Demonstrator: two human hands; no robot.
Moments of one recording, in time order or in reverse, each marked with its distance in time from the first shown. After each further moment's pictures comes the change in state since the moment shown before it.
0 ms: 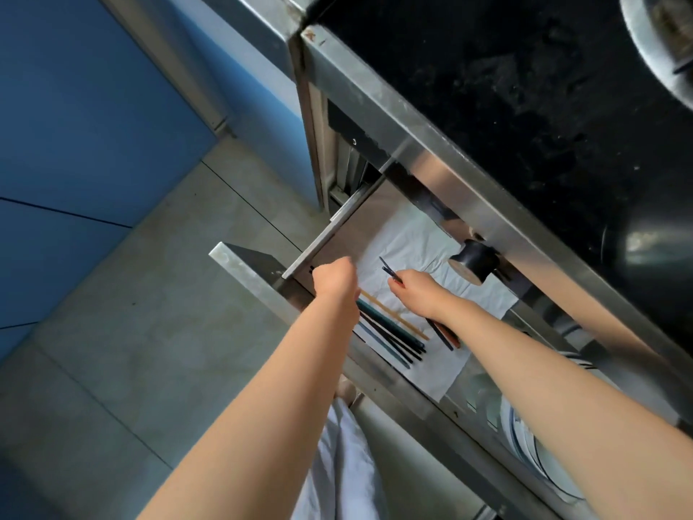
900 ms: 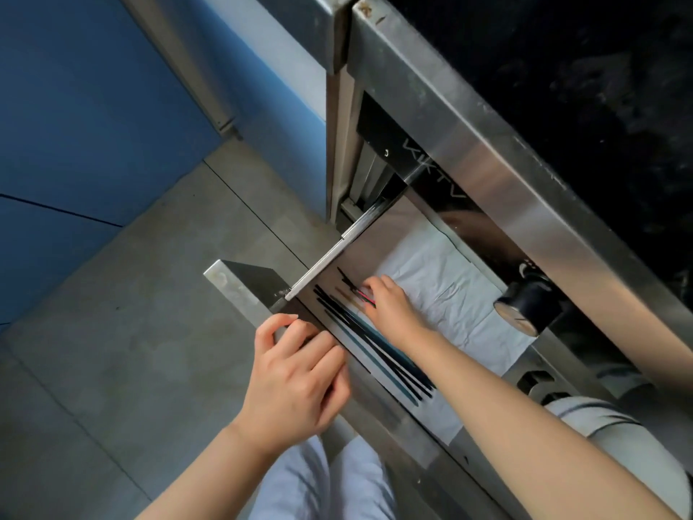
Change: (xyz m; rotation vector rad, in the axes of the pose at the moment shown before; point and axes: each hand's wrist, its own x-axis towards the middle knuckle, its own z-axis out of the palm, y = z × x) left_hand -0.002 -0.036 -0.121 1.222 0.154 1.810; right_hand 0.055 -0.029 0.051 -0.113 0.200 -0.175
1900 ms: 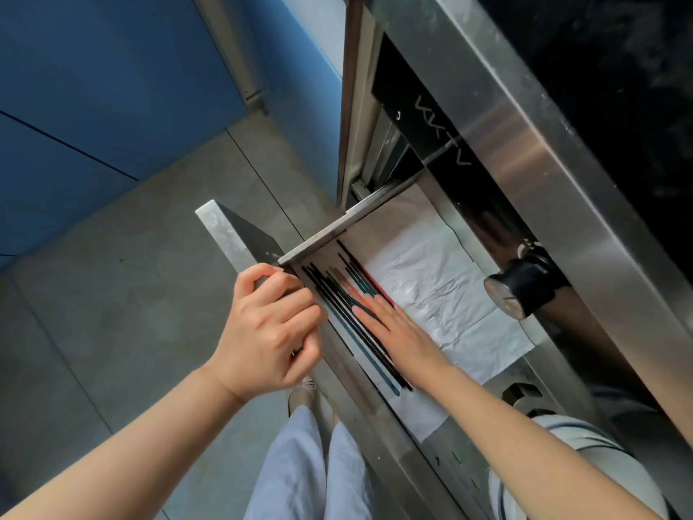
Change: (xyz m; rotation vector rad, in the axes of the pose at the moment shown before) left_hand 0.001 0.003 0.001 0.024 -0.007 -0.050; right_hand -0.043 0.090 0.035 -0.475 -0.067 -0.568
